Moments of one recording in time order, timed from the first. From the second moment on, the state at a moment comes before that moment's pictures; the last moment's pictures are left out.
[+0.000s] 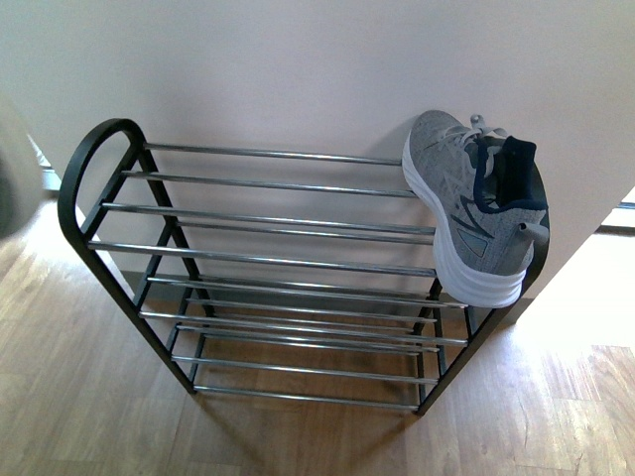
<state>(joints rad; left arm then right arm) -0.32 1.18 0.57 0.01 -0.35 -0.47 0.00 0.00 0.02 0.00 0.00 0.00</state>
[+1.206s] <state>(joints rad) -0.54 2.21 1.46 -0.36 0.10 -0.73 0.00 0.00 0.02 0.00 0.00 0.00</state>
